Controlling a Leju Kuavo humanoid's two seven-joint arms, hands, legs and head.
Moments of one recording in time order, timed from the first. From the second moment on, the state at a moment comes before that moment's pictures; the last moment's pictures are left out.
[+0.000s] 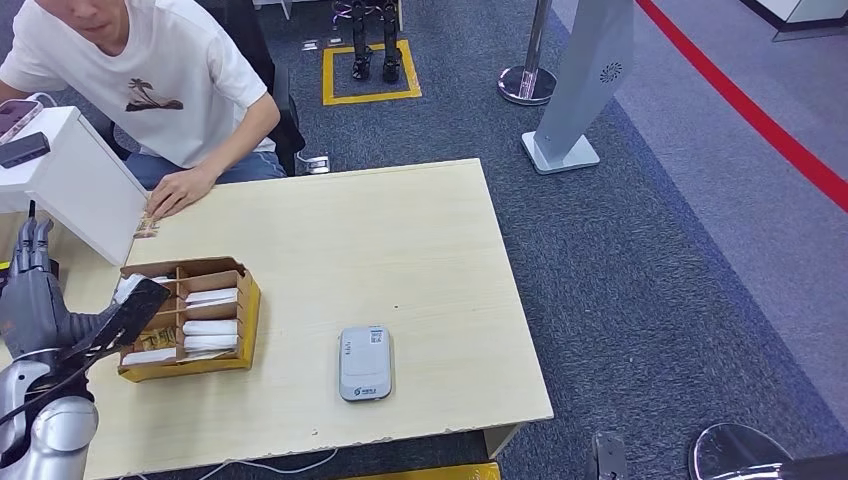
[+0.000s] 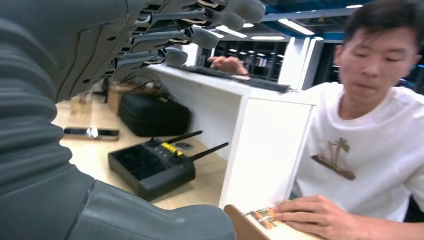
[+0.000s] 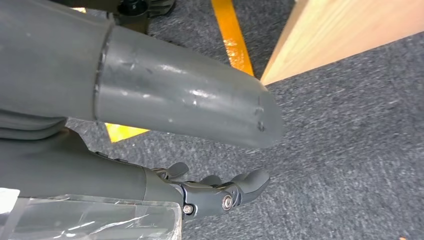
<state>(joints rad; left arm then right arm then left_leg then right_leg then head) -0.17 0.24 0.08 -1.56 -0.90 0.16 0.04 -0.12 0.12 -0.63 -0.36 0.42 -0.13 -0.37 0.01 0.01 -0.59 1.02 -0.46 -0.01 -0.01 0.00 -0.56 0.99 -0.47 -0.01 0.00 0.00</state>
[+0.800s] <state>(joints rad) 0.02 0.26 -0.04 -1.76 -0.64 -0.04 -0.02 -0.13 0.13 -0.67 -0.36 0.41 -0.12 -0.39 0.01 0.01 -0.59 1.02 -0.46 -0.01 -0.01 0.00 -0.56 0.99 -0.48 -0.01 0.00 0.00</state>
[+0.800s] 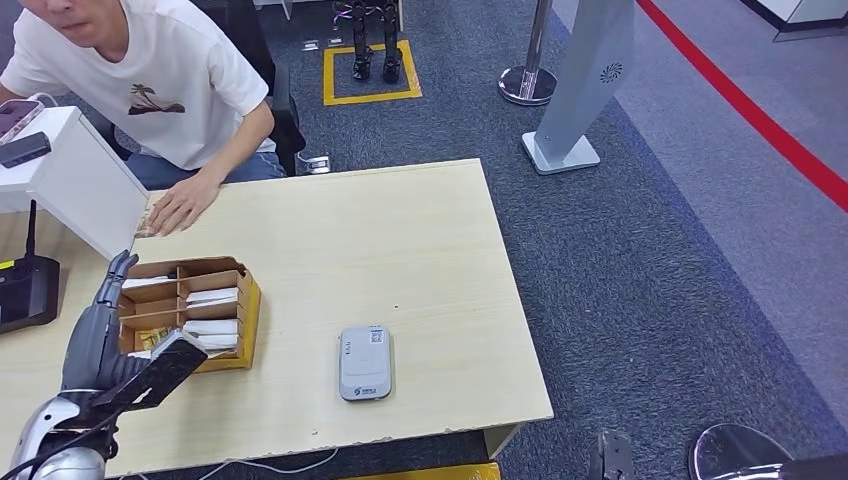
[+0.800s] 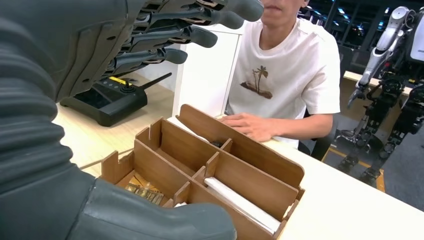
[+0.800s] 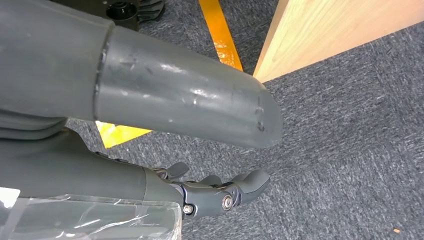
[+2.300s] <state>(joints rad) 0.29 0.51 -0.12 -1.89 -0.93 -0.08 0.16 -0.14 0.13 -0.69 -0.36 0.42 -0.12 -0.38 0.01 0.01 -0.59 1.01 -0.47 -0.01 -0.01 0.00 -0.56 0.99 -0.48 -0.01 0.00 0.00</state>
